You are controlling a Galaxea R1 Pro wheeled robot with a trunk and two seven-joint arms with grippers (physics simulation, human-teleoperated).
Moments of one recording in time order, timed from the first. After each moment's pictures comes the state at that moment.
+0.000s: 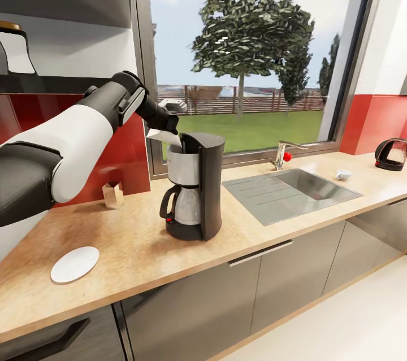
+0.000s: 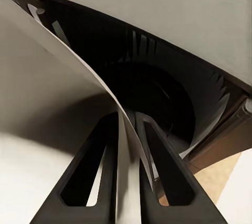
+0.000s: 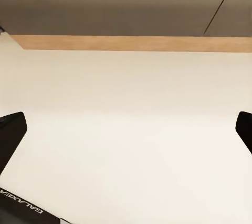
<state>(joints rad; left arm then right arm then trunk) -1.79 -0.08 -0.26 -0.25 -0.21 1.01 -0.74 -0.12 -0.05 0.06 -0.36 0.20 -0.25 0.25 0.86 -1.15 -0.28</state>
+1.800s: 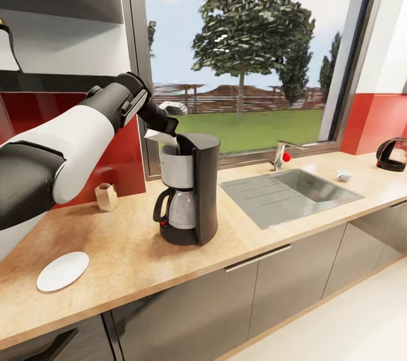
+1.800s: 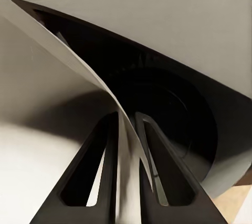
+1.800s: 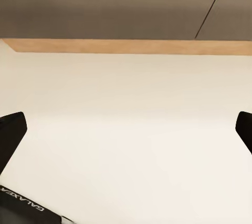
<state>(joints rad) -1.79 -0.08 -0.34 -0.25 -0.21 1.00 -0.74 -0.12 -0.05 0.06 -0.36 0.20 -0.25 0.25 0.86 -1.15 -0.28</state>
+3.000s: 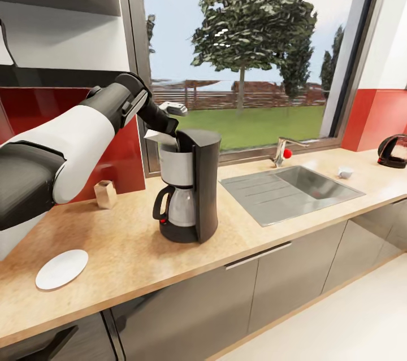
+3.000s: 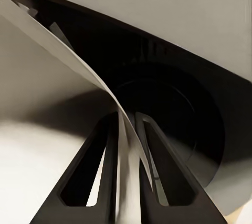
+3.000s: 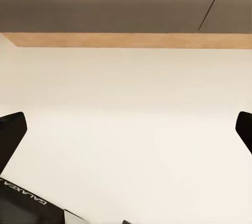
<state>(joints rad) -1.79 -0.08 -0.34 -0.24 -0.21 1.01 -0.74 -0.12 -0.05 0.06 -0.36 0.20 -0.25 0.25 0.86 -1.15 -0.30</state>
